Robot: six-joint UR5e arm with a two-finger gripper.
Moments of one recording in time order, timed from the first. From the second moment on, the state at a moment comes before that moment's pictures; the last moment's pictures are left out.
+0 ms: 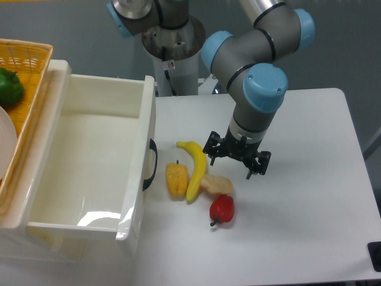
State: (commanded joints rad) arm 2.57 -1.93 -1.60 -1.18 1.40 0.90
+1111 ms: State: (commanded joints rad) arm 2.55 -2.01 -1.61 -1.18 1.43 1.27
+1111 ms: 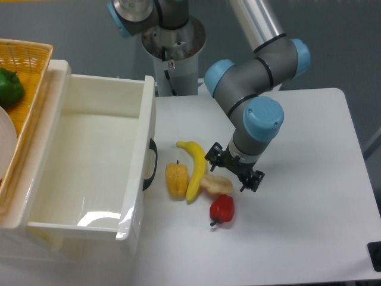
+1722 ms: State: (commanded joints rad) arm 2.51 -2.05 -1.60 -1.17 1.43 1.27
